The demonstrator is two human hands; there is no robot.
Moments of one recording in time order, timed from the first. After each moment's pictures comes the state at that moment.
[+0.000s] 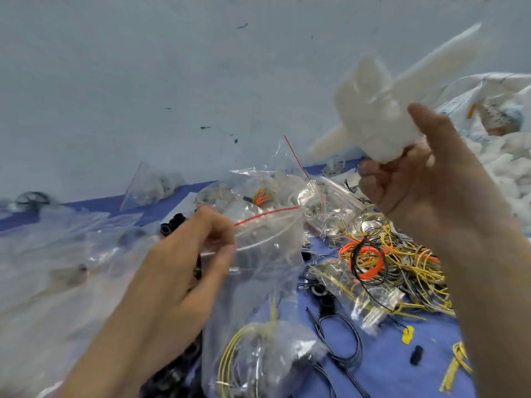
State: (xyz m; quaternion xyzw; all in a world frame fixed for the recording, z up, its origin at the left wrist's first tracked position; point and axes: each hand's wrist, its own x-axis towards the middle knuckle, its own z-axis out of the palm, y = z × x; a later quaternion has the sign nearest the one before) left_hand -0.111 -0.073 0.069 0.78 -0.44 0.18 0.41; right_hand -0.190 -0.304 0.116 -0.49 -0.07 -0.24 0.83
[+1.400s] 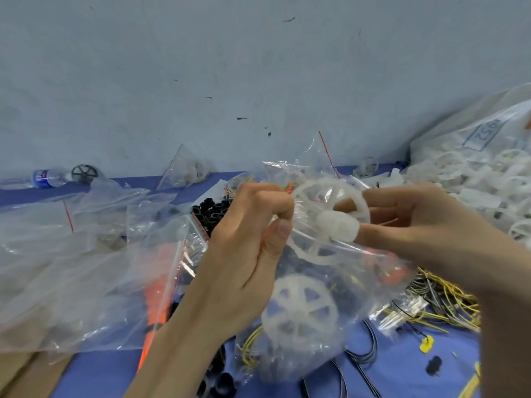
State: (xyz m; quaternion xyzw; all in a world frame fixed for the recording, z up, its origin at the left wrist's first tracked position) left_hand -0.123 -0.090 0.053 0.68 -0.51 0.28 0.45; right_hand -0.203 -0.284 0.093 -0.88 -0.09 -0.12 0.45
